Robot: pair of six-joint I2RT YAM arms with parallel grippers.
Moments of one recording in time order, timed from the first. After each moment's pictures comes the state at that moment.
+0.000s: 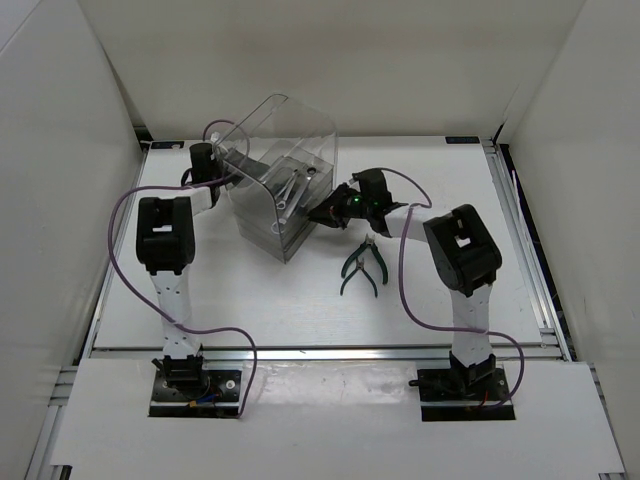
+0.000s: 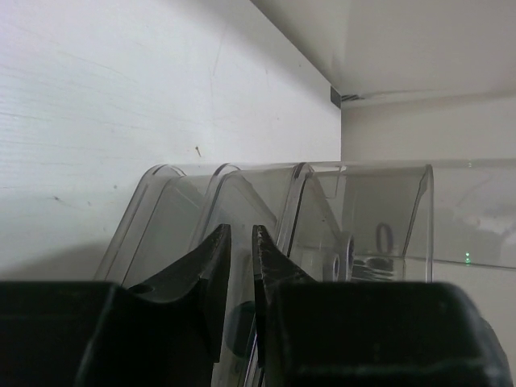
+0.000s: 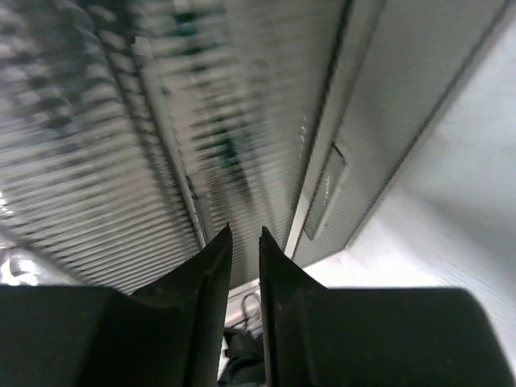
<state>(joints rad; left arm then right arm) 0.00 2.25 1.51 0.38 0.67 -0.96 0.51 2.10 1.29 0.31 -0.61 1.30</state>
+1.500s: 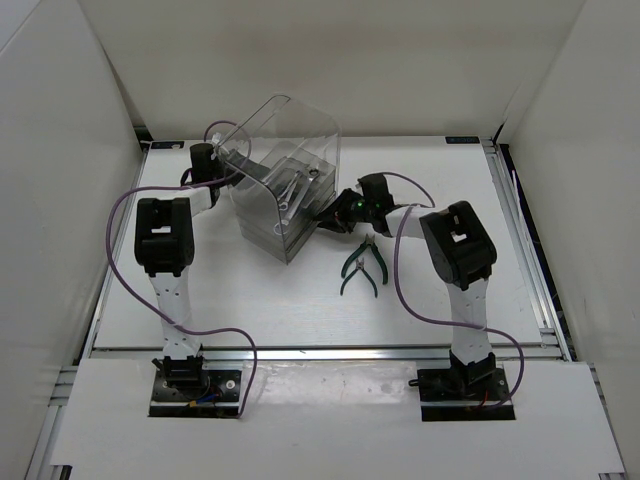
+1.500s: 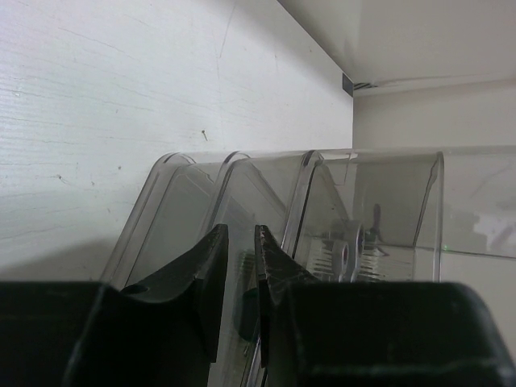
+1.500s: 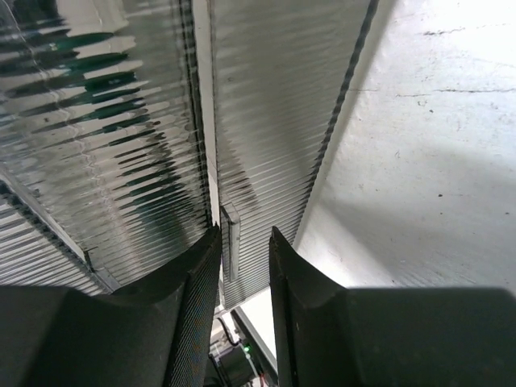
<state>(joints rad) -0.01 2.22 1.49 0.31 0.67 -0.90 0.47 2.14 1.28 0.26 -0.56 1.18</state>
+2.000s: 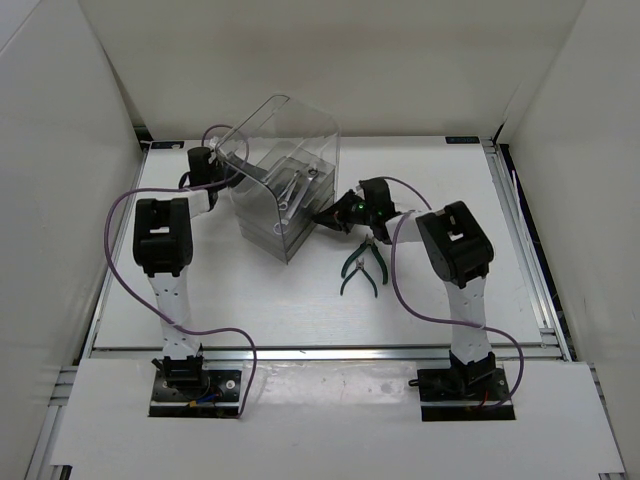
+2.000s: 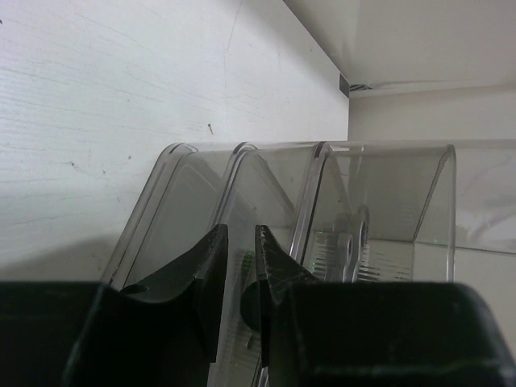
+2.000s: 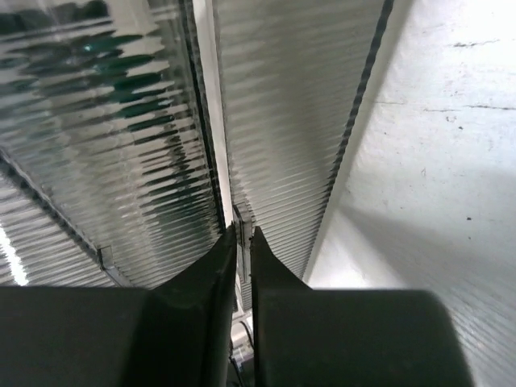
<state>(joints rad) 0.00 2.22 1.46 0.34 0.69 -0.93 0.47 2.17 1.23 0.45 -0.58 1.29</state>
